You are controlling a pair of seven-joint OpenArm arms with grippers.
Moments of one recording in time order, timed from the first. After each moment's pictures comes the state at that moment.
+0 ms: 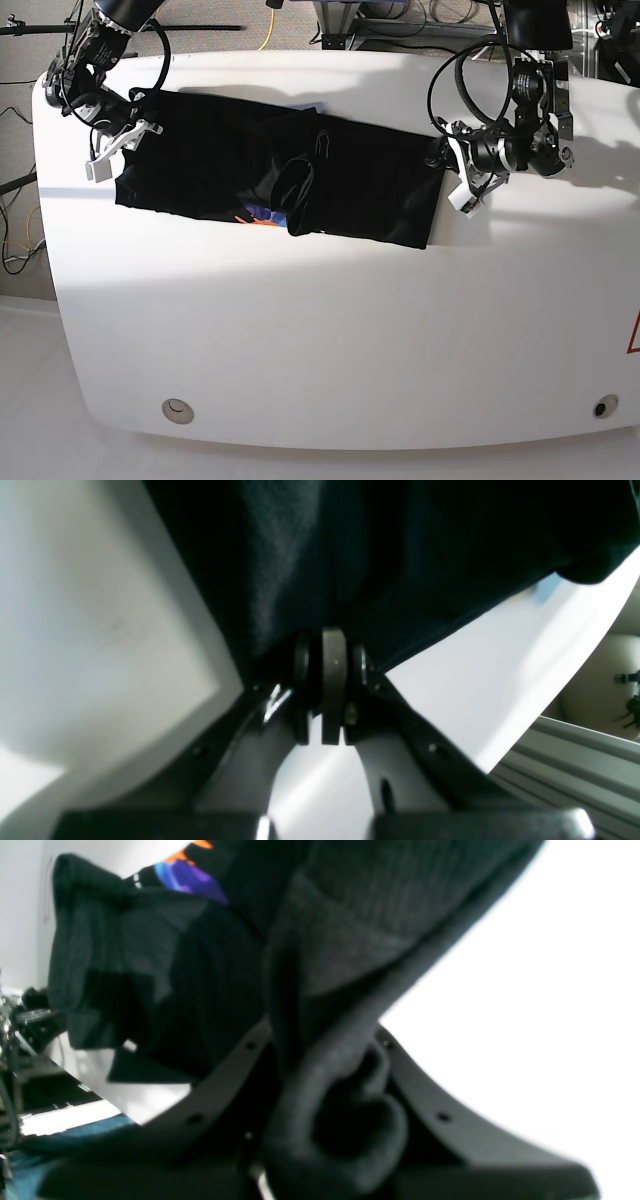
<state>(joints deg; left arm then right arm) 4.6 -14.3 -7.0 88.0 -40.6 -41.9 70.9 -7.7 8.4 45.2 82.8 56.4 39.7 -78.2</state>
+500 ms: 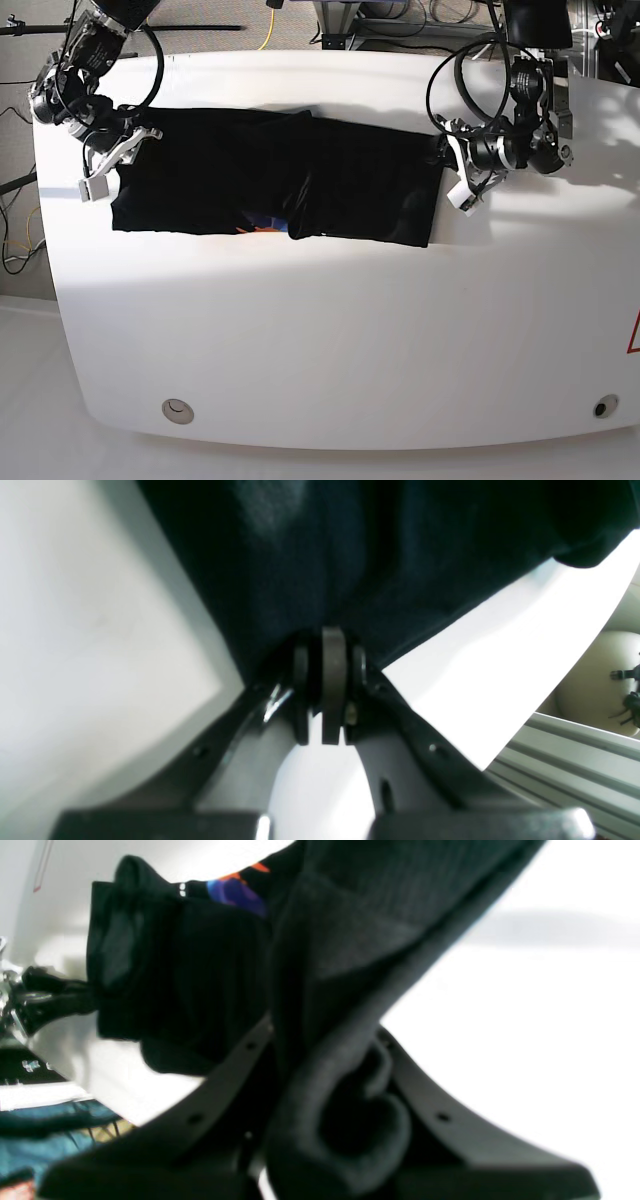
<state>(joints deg) 5.0 -14.3 -7.0 88.2 -41.0 -41.9 70.9 -8.3 8.9 42.3 94.3 58.3 39.7 -79.4</state>
